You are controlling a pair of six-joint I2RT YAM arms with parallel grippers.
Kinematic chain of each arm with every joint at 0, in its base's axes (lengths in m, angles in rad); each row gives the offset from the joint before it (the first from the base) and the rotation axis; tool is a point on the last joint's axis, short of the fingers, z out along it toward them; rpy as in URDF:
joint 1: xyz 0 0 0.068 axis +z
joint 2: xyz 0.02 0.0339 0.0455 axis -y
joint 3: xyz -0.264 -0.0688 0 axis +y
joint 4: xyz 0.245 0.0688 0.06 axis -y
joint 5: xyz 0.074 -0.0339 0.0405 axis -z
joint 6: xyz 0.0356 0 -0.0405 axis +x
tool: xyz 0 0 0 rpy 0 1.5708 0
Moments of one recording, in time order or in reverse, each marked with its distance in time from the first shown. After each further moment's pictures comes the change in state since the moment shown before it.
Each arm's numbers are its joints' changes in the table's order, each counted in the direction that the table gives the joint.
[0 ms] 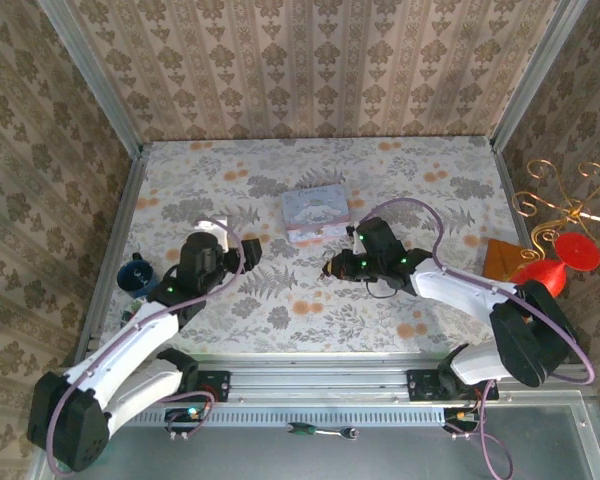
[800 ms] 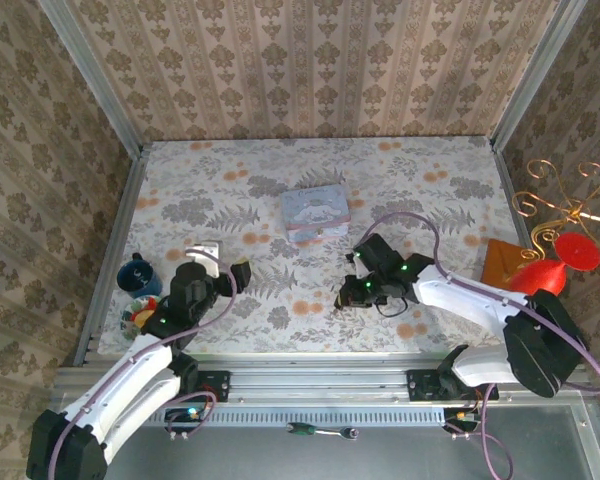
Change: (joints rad) left arm 0.030 0.226 0.256 0.069 -0.016 0.088; right arm 0.090 0.037 0.009 -0.331 -0.028 -0.042
